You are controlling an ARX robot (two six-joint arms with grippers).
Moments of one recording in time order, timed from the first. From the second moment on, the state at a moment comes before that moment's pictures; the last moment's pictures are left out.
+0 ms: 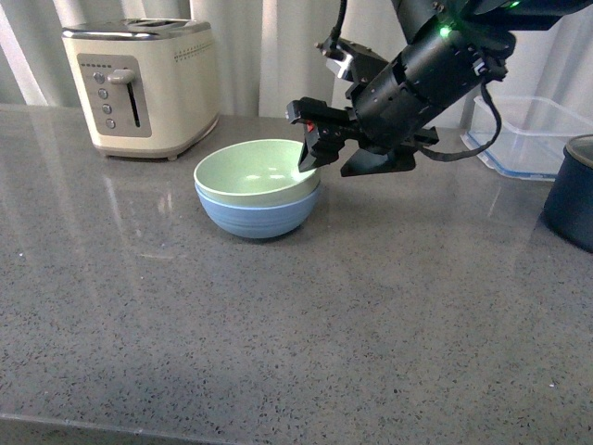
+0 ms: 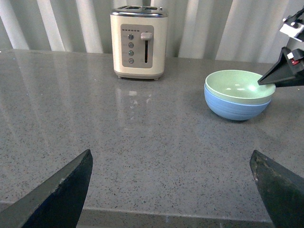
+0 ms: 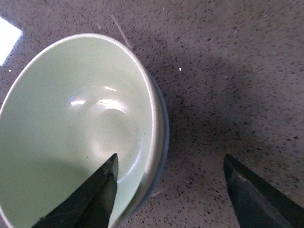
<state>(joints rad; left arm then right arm) 0.00 0.00 0.02 0.00 0.00 0.00 0.31 2.18 1.80 -0.41 -0.32 0.08</state>
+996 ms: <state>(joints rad) 0.00 0.00 0.02 0.00 0.00 0.00 0.00 0.97 0.30 0.66 0.00 0.01</state>
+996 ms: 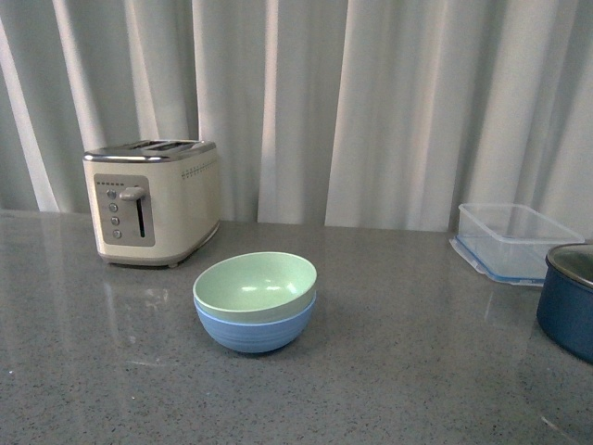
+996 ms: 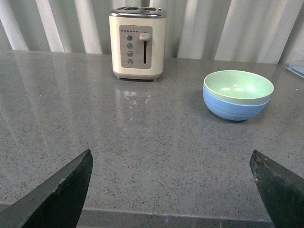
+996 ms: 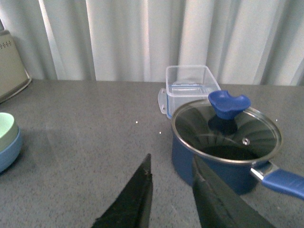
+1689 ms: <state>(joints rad) 0.00 0.00 0.02 0.00 0.00 0.00 0.00 0.56 0.05 0.50 0.00 0.00</state>
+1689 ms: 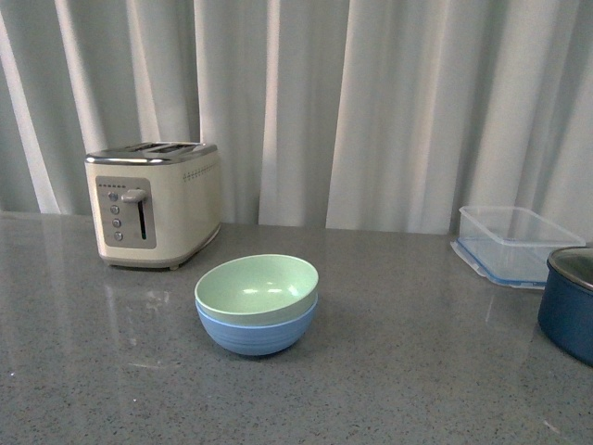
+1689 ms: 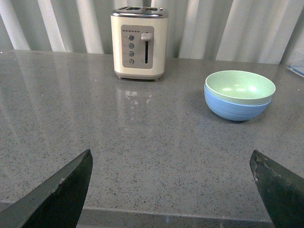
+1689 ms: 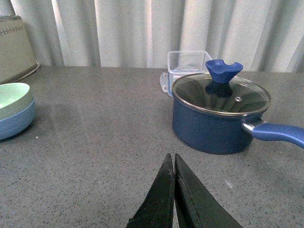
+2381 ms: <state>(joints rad) 0.00 0.00 0.02 0.00 0.00 0.00 0.00 0.24 0.00 0.24 0.00 0.00</state>
